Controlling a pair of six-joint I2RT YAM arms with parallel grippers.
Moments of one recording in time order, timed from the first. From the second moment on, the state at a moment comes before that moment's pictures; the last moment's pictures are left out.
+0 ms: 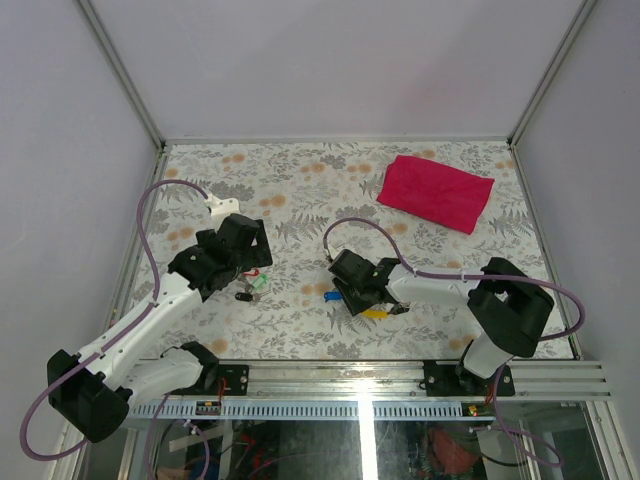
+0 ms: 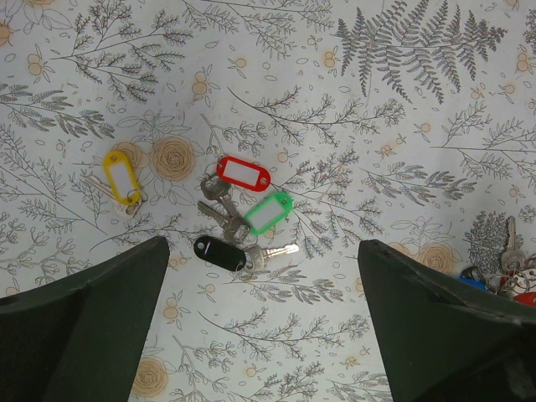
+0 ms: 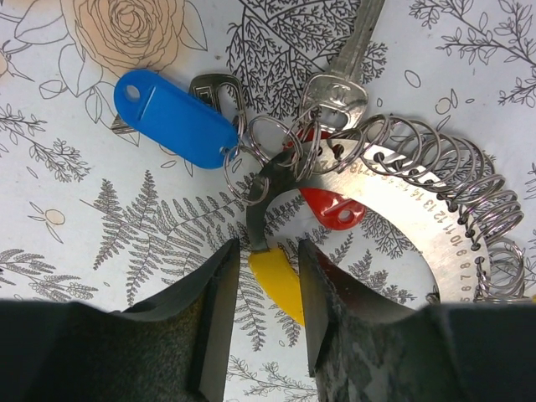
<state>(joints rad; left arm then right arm) -0.57 1.03 0.88 -0.73 -0.45 -0.62 0.98 1.62 0.88 -0.44 0.14 0.38</state>
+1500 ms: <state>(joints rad) -0.57 1.00 0.88 -0.74 -0.48 -0.63 1.01 1.74 1.00 -0.39 0.11 0.31</state>
